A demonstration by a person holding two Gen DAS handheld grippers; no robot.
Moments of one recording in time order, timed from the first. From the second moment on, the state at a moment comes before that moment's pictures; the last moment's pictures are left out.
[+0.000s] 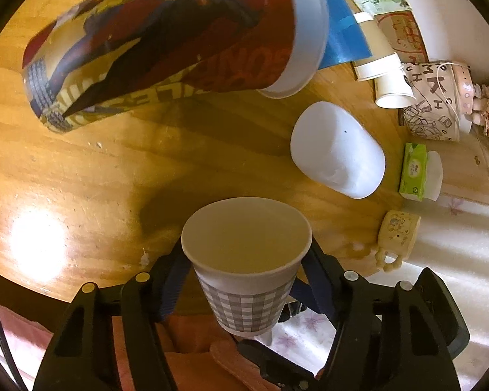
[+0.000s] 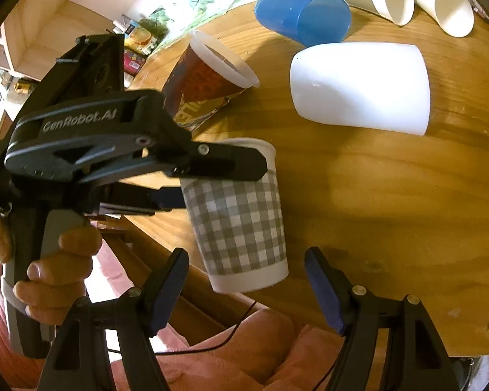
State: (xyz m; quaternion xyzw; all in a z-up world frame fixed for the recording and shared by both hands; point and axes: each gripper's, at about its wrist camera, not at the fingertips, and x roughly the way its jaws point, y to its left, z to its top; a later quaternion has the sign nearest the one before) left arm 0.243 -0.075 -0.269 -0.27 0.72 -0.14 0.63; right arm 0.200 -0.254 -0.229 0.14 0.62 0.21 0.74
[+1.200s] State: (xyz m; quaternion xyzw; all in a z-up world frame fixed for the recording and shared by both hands) left arm 0.211 -0.101 -0.211 -0.04 0.42 -0.11 0.90; right arm 0.172 -0.326 -0.193 0.16 0.56 0.13 0.80
